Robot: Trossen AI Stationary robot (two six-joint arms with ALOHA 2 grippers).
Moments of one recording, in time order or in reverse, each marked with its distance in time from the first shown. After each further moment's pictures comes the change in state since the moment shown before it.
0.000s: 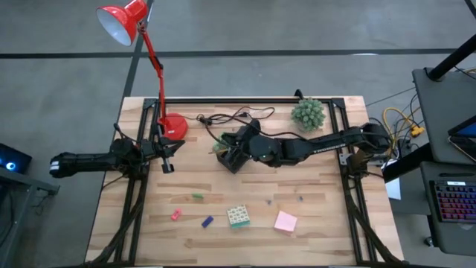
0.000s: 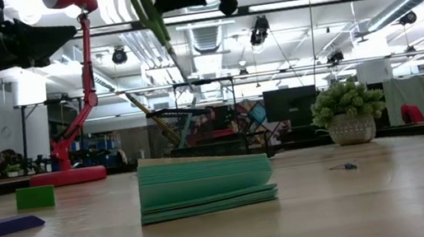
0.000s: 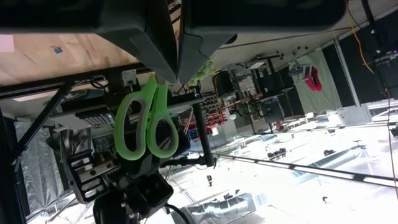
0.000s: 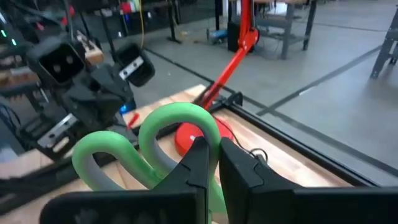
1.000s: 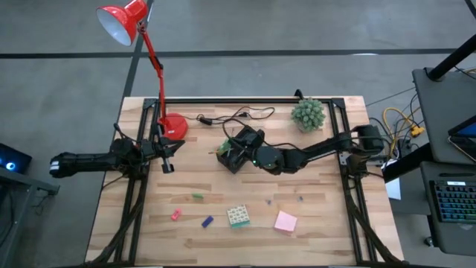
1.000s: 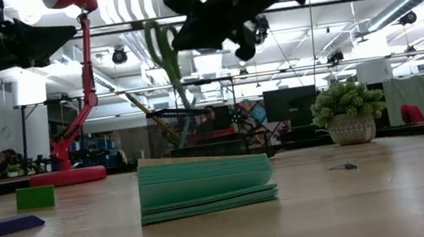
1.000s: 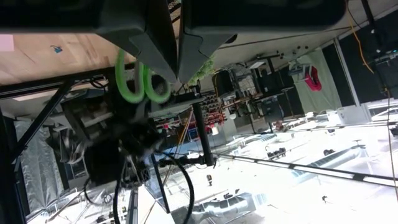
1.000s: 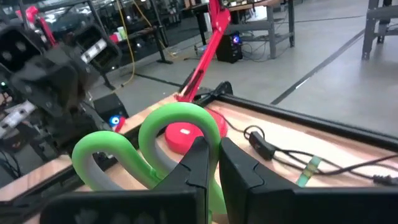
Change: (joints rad) left arm 0.000 0.000 0.000 0.001 0.001 0.000; right arm -0.002 0.068 -0.292 0.452 0.081 0.115
